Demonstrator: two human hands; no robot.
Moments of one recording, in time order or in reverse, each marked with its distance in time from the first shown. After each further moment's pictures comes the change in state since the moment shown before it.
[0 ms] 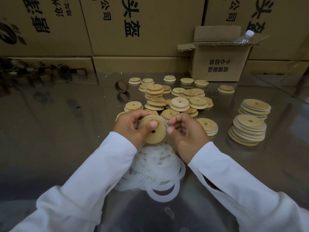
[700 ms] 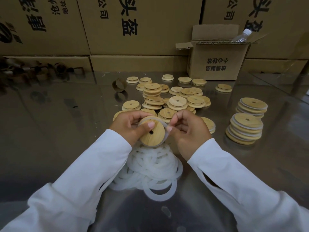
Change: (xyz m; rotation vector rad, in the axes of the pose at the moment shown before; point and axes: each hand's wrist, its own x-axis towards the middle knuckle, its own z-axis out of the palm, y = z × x) left_hand 0.006 -0.002 -0.005 -0.026 -0.141 -0.089; right_hand 0.003 -0.001 -0.006 -0.008 0.045 -0.018
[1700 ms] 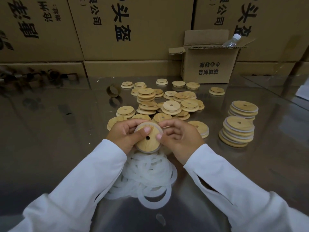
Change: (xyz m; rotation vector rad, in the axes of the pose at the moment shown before) left_hand 0.004 -0.011 0.008 -0.294 0.012 -0.136; right_hand -0.002 0.002 -0.004 0.130 -0.098 0.162
